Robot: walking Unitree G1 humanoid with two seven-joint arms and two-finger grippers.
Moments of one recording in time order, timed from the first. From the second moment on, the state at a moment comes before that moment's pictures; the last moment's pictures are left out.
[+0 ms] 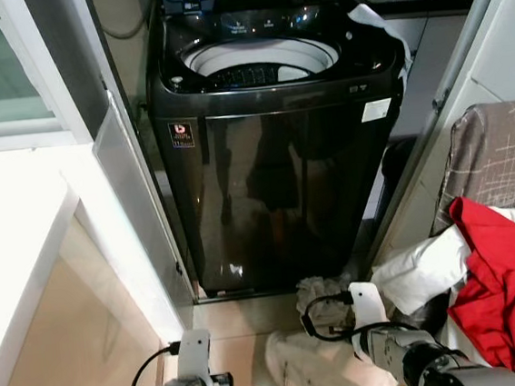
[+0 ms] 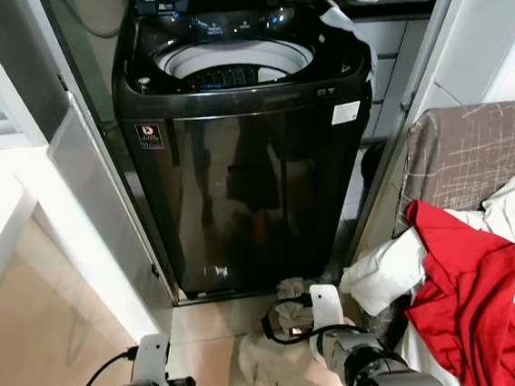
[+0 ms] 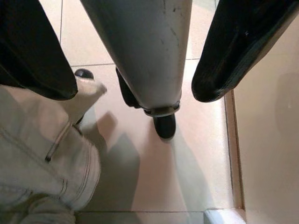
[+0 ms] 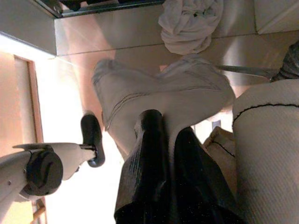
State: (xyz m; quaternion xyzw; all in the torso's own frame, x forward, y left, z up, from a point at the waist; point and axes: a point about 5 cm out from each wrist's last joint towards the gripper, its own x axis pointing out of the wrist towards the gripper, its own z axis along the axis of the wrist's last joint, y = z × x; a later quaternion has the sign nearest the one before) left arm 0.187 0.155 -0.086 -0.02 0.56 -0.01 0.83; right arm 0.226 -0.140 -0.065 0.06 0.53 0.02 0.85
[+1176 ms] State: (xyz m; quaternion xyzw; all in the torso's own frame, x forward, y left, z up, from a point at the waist) left arm 0.188 0.171 -0.085 0.01 0.55 0.01 0.84; right arm 0.227 -0.149 -0.065 0.08 0.53 -0.01 0.85
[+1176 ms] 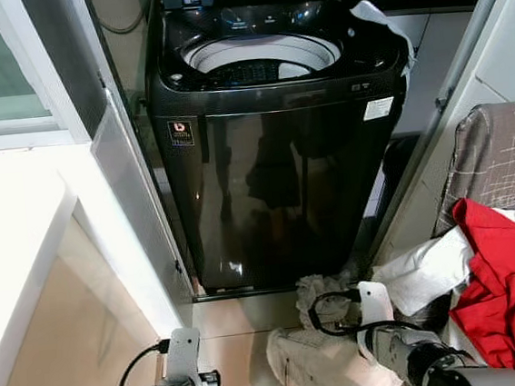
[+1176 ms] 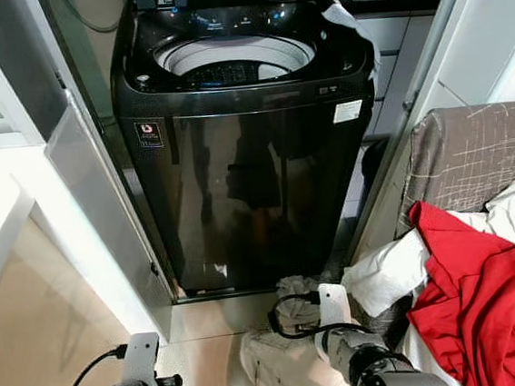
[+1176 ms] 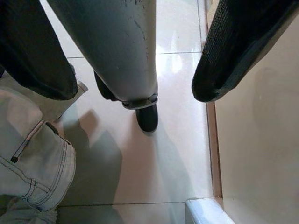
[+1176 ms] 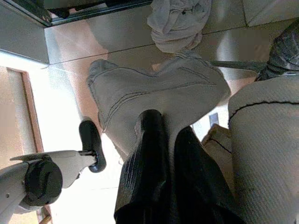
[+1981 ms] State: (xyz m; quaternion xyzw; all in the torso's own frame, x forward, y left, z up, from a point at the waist) left arm 0.189 0.168 -0.085 0.03 0.55 -0.01 0.84; right arm 0.221 -0.157 -0.068 0.07 0.53 -0.02 0.85
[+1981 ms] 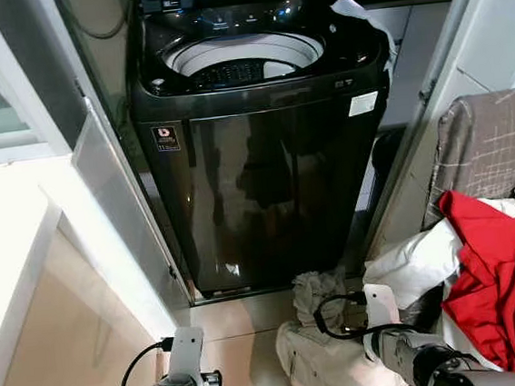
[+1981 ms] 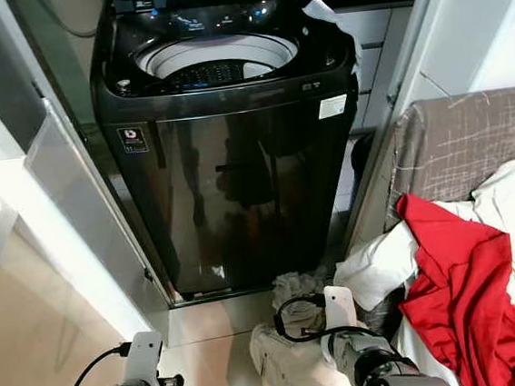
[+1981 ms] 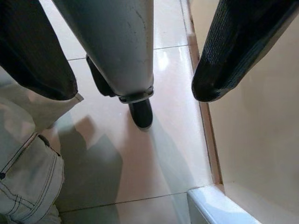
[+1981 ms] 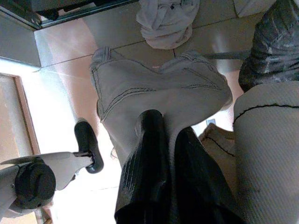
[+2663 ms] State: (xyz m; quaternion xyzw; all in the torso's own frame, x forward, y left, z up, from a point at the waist) left arm 0.191 0.168 -0.084 0.03 0.54 -0.01 0.84; right arm 0.219 -0.157 -0.069 0.07 0.53 -0.02 0.84
